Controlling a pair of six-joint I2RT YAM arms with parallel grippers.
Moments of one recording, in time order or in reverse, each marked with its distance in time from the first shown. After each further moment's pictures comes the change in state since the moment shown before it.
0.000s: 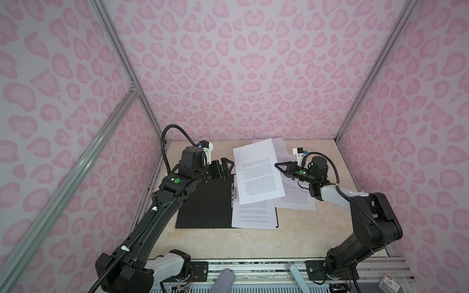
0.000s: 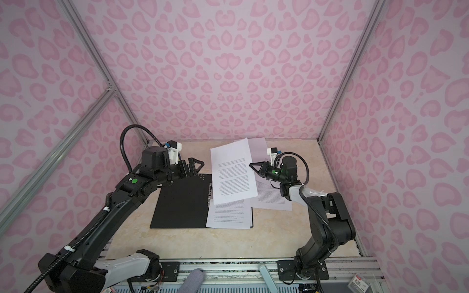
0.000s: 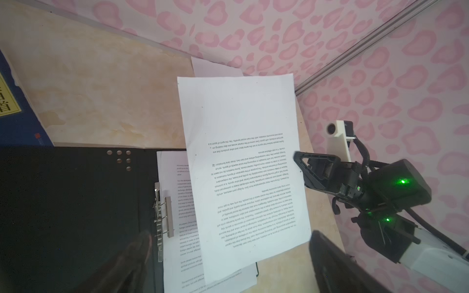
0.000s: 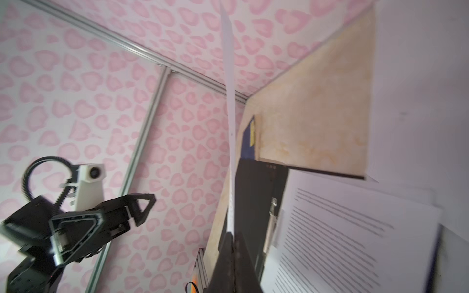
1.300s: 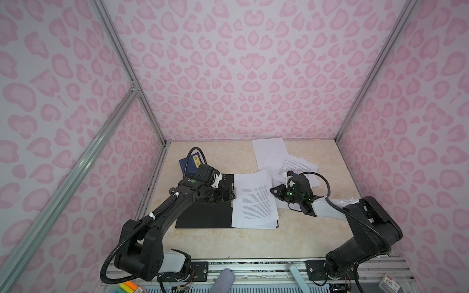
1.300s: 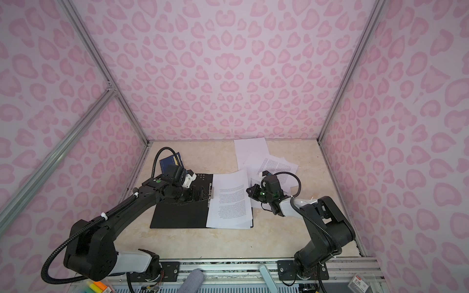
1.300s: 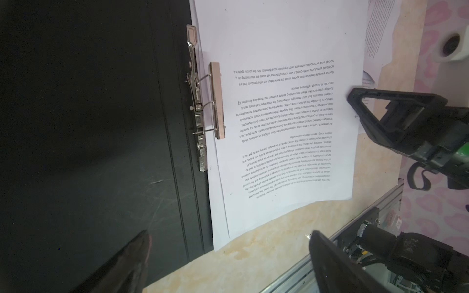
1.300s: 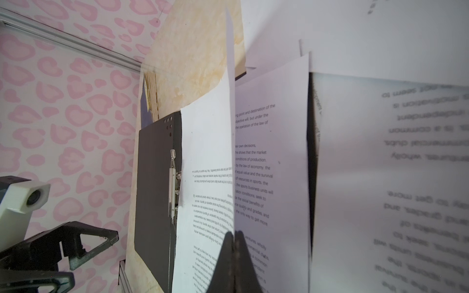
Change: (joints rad) left arm 0.021 0.188 -0.232 -0.131 0.144 0.145; right arm 0.249 -0.043 -0.176 -0.202 0.450 -0.119
